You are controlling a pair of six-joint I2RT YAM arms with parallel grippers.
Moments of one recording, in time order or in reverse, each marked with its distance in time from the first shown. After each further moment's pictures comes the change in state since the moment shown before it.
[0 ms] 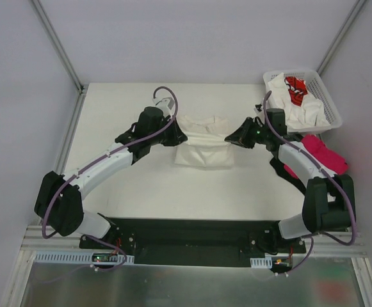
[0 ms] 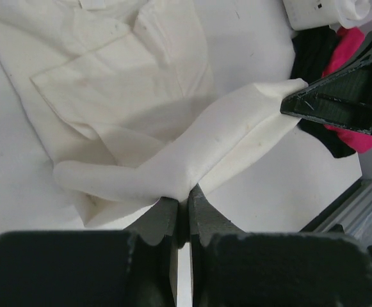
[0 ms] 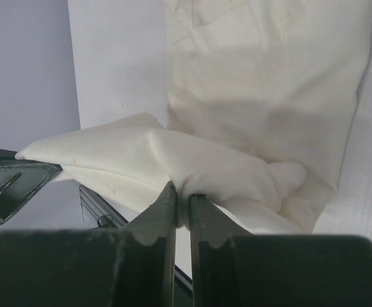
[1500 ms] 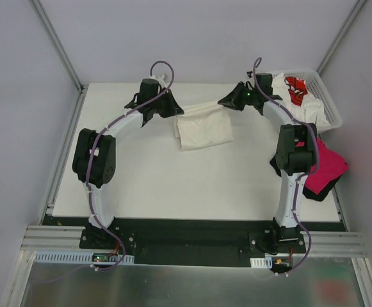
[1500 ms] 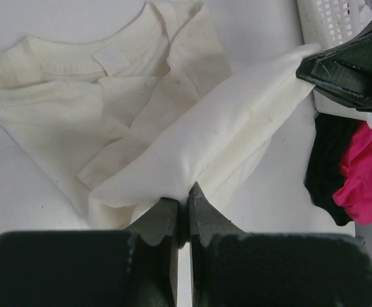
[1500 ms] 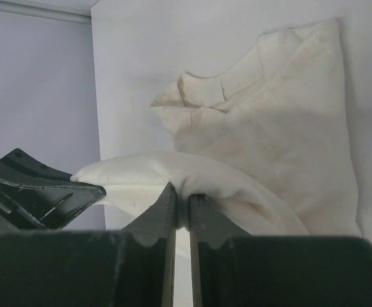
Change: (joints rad) left arm 0.259 0.569 0.471 0.049 0.227 -0.003; right arm -0.051 0.765 0.829 -0.018 -0.089 0.050
